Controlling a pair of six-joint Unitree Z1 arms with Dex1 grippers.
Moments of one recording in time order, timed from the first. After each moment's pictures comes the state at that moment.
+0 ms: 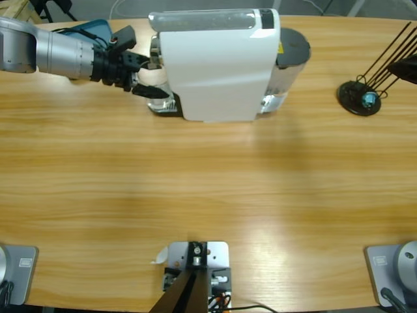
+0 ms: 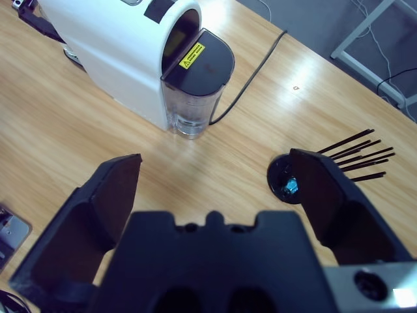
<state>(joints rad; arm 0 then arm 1) -0.50 1.95 -0.97 -0.16 -0.64 0.74 0.85 1.08 -1.11 0.73 -0.34 0.07</state>
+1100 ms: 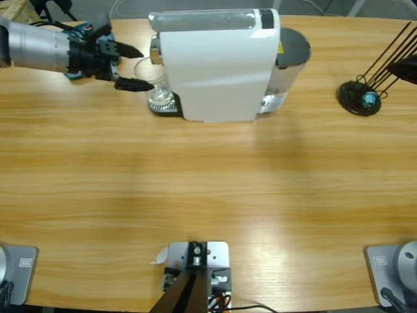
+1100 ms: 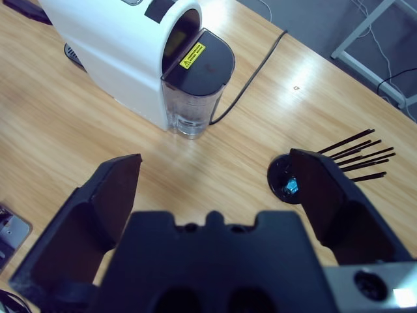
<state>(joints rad) -0.40 1.88 -0.94 -0.14 -0.68 0.71 0.84 1.08 -1.11 0.73 -0.34 0.07</state>
